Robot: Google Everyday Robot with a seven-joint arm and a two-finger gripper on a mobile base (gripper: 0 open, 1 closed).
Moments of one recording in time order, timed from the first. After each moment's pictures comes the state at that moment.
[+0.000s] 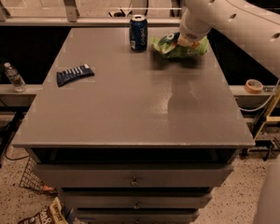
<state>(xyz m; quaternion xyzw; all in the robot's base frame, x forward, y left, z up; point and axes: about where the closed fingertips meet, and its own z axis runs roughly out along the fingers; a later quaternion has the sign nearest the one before) 0.770 -0.159 0.905 -0.53 0.75 -0.21 0.32</state>
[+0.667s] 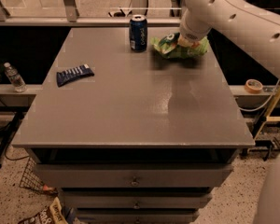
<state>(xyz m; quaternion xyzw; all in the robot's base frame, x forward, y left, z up) 0.770 -0.158 0.902 -0.54 0.75 -0.20 0.32</state>
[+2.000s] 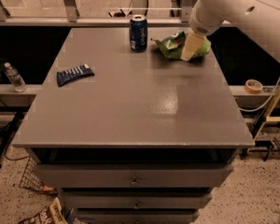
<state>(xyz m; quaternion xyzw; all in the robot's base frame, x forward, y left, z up) 0.757 -0.176 0.929 -0.53 0.75 -0.22 0.33</state>
